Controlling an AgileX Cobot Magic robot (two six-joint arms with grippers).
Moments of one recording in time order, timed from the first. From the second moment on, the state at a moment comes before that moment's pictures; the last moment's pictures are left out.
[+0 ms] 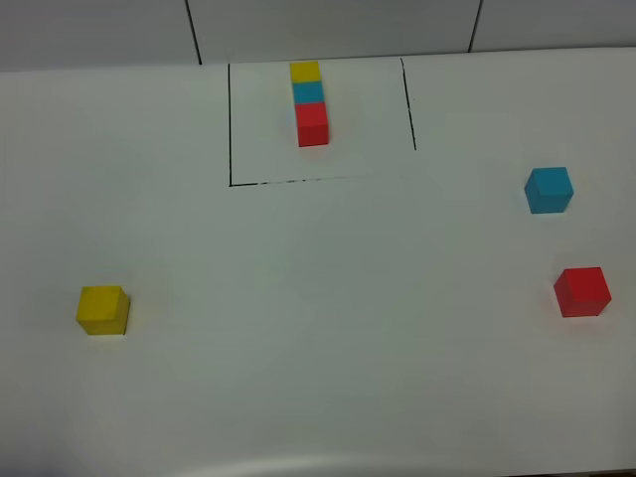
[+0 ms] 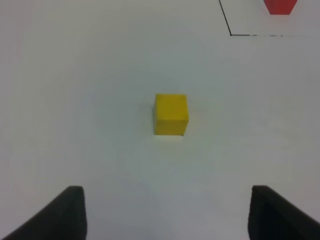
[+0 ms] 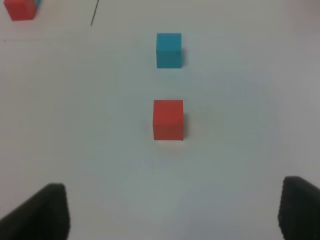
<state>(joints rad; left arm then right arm) 0.00 0.05 -0.50 -0.07 1.04 0.01 0.02 -0.01 -0.50 0.01 1.08 -0.02</state>
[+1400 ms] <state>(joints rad) 0.00 0.11 -0.54 -0.04 0.99 0.01 0.02 -0.01 -0.50 0.03 1.08 -0.02</state>
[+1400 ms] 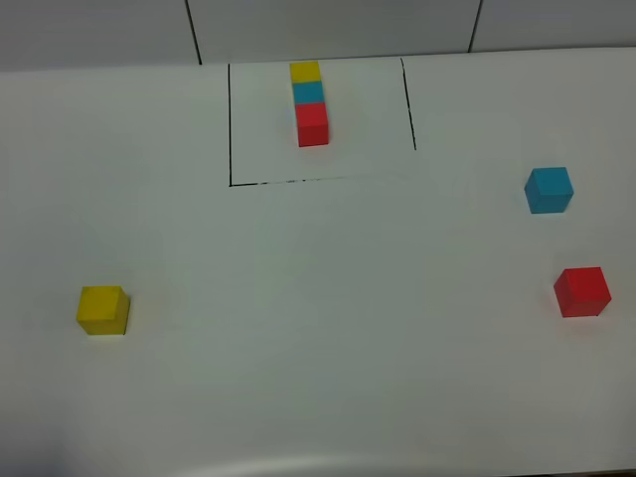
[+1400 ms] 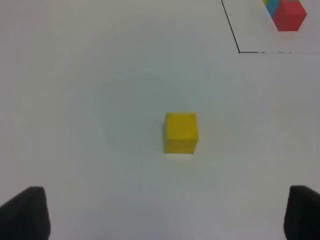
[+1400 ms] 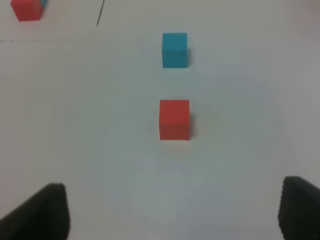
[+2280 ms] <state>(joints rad) 0.00 0.93 -0.74 -0.06 0.85 0.01 0.02 -0.01 -0.50 0.03 1.08 -0.02</state>
